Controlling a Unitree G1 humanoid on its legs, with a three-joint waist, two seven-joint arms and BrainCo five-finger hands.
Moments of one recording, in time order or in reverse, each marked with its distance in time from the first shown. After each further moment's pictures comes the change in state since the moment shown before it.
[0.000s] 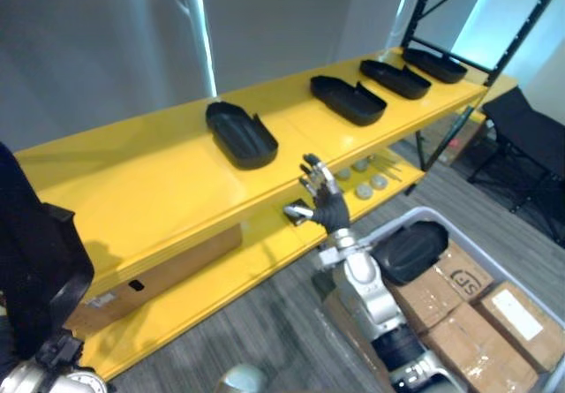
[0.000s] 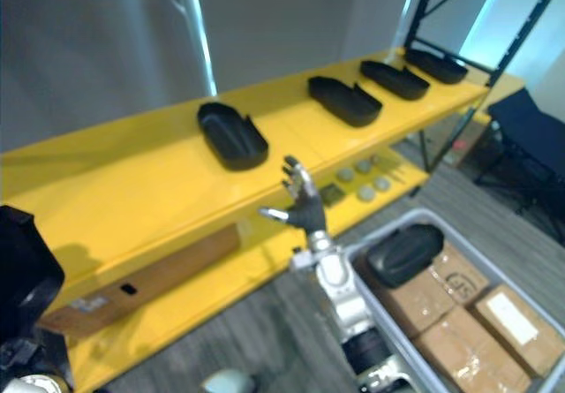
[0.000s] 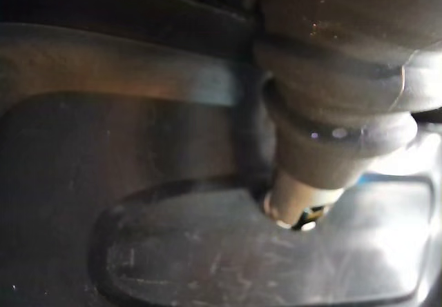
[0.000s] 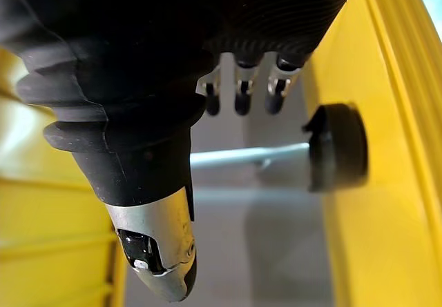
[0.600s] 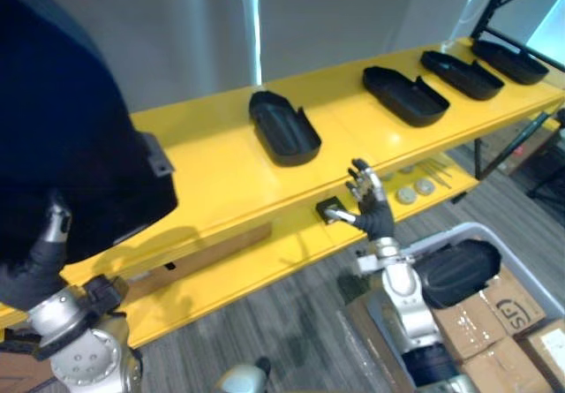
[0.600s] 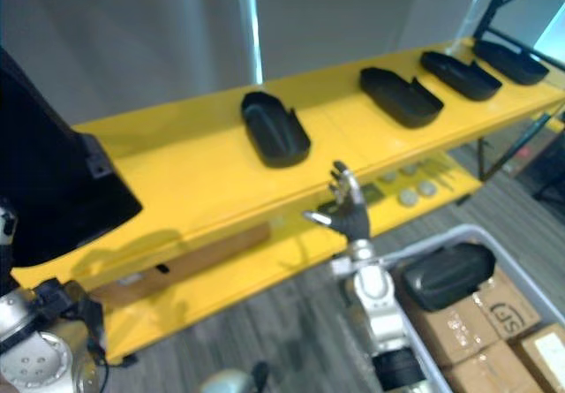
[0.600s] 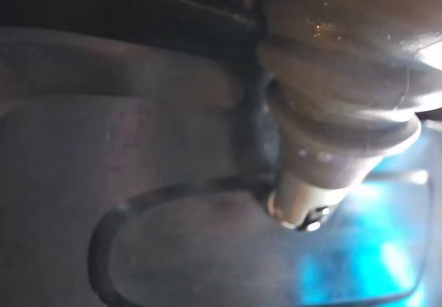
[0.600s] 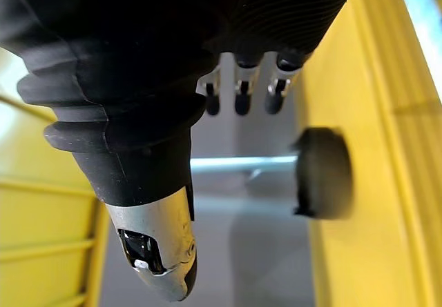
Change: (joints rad) left arm -0.177 0.163 -0.289 -0.046 -0.281 -0.148 -0.375; right arm 0.129 -0.075 -0.200 -0.121 -0.039 -0.085 0.073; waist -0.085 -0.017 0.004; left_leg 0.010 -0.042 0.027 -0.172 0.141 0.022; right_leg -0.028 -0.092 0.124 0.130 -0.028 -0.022
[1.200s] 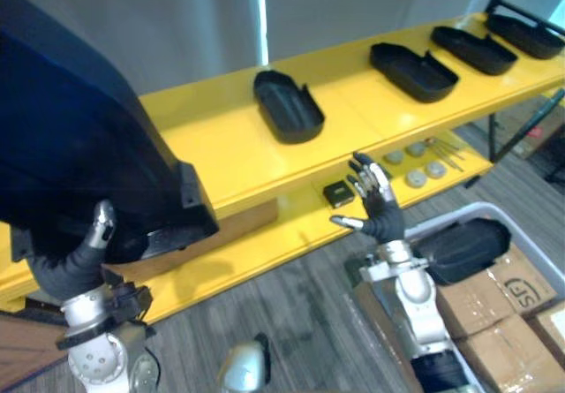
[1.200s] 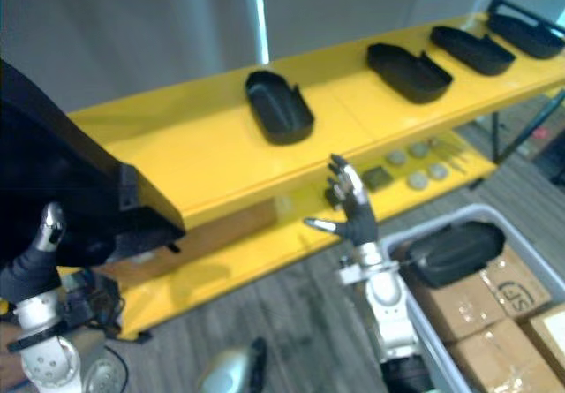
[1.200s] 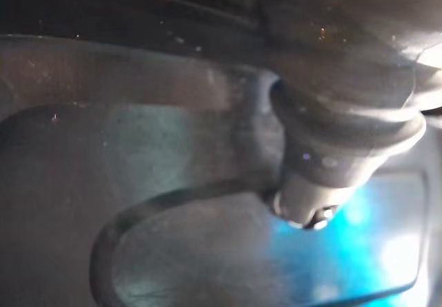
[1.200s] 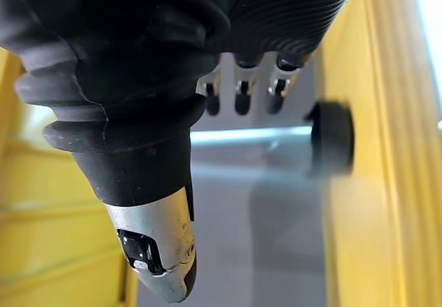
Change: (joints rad) left arm 0.033 -0.005 -0.034 0.056 -0.100 -0.011 -0.211; right arm 0.026 0.016 -0.020 -0.045 -0.030 -0.126 0.077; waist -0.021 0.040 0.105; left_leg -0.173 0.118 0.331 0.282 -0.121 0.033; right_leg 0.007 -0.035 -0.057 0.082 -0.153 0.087
